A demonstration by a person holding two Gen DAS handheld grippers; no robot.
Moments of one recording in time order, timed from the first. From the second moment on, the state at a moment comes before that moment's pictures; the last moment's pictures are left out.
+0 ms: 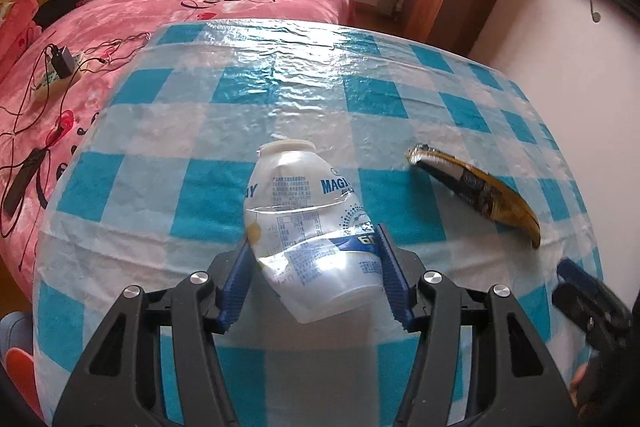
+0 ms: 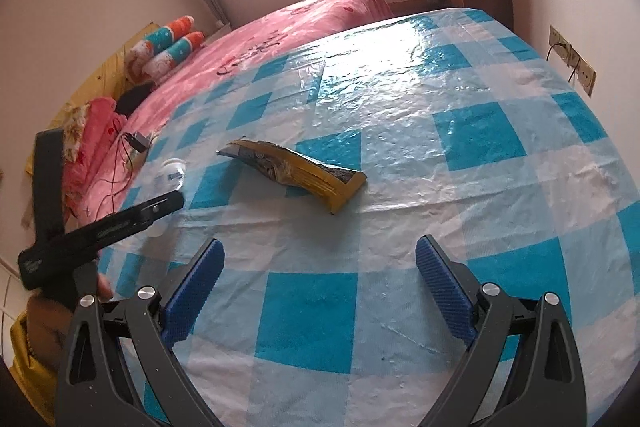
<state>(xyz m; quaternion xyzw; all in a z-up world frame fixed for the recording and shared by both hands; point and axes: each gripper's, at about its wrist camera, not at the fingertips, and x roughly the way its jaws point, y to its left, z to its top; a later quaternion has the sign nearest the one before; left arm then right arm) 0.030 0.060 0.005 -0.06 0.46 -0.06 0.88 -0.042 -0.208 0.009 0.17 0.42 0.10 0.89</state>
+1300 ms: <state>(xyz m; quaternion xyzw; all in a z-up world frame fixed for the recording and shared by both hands) -0.008 0.093 0.013 -0.03 0.45 -0.07 0.89 0.034 -0.129 0.000 -0.04 0.43 0.10 0.90</state>
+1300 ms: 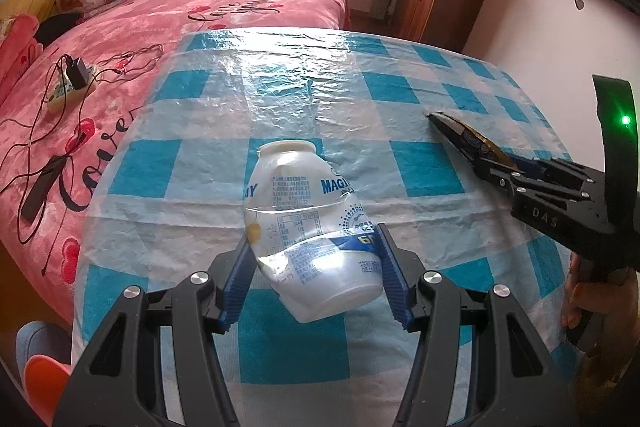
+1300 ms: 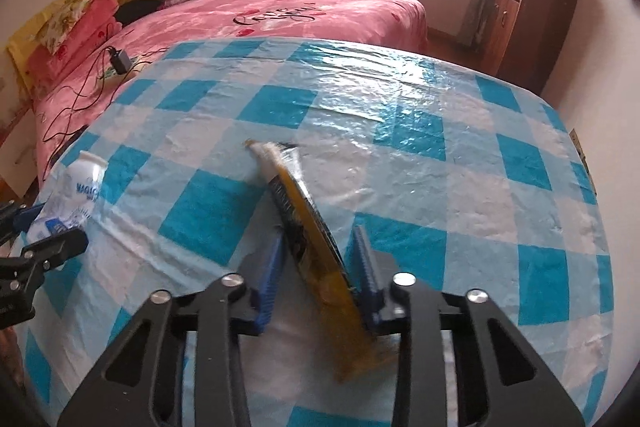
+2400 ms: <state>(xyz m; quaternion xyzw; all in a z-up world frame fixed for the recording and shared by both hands) -0.070 0.100 0.035 -0.03 0.43 -0.08 0.90 -0.083 -0.119 0.033 0.05 0.39 0.13 0.91</state>
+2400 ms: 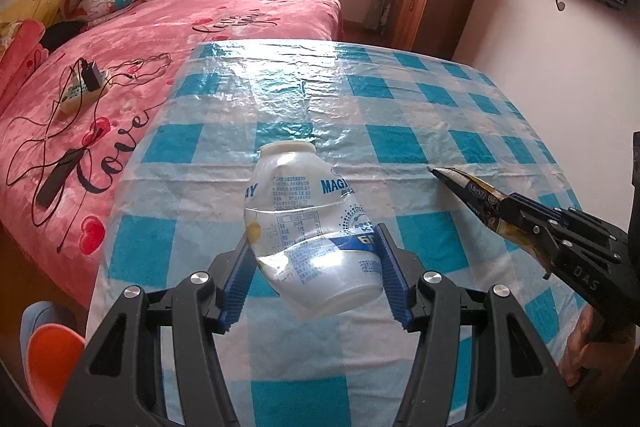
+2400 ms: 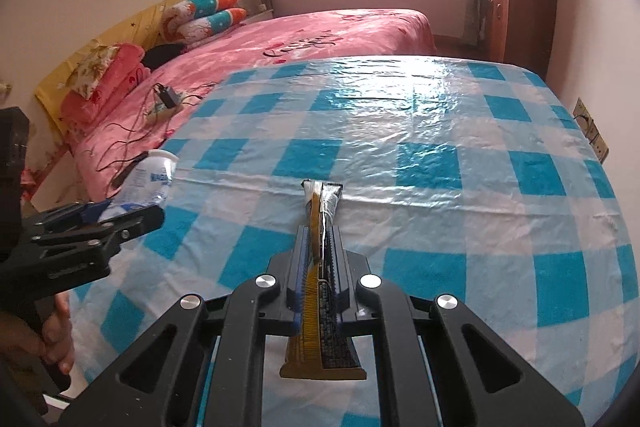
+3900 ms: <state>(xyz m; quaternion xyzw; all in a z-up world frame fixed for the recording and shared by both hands) -0.135 0.154 0.018 -0.08 0.44 -0.10 0.89 -0.115 -0.056 0.015 0.00 0.42 0.15 0.89</state>
